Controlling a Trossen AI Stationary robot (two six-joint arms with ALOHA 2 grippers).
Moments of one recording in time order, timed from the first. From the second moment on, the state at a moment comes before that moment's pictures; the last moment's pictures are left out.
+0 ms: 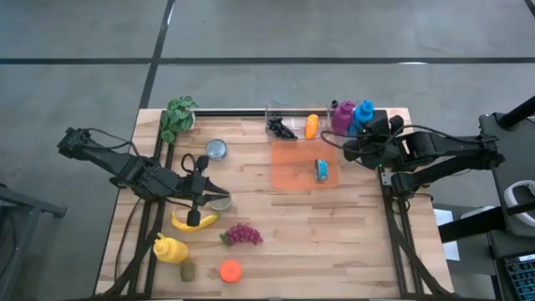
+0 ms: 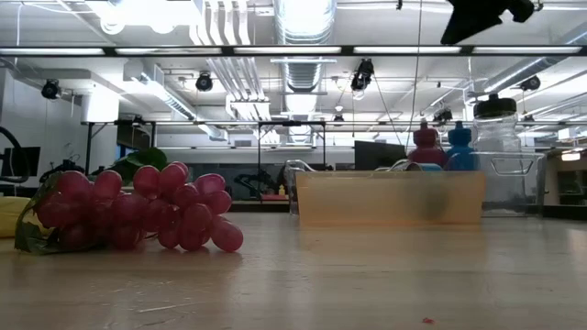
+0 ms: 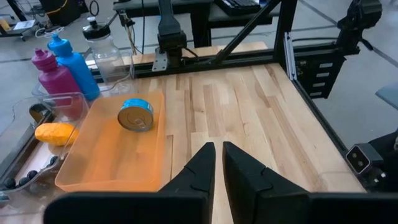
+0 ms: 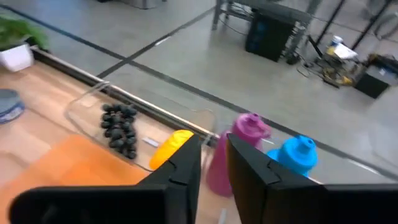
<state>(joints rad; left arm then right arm) -0.43 0.97 0.94 -0.41 -0.36 -0.08 0.13 0.98 1.14 -1.16 1.06 0.83</state>
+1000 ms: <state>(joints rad) -0.43 1.23 0.94 -0.60 -0.32 -0.15 0.61 1.32 1.32 -1.08 1.09 0.81</state>
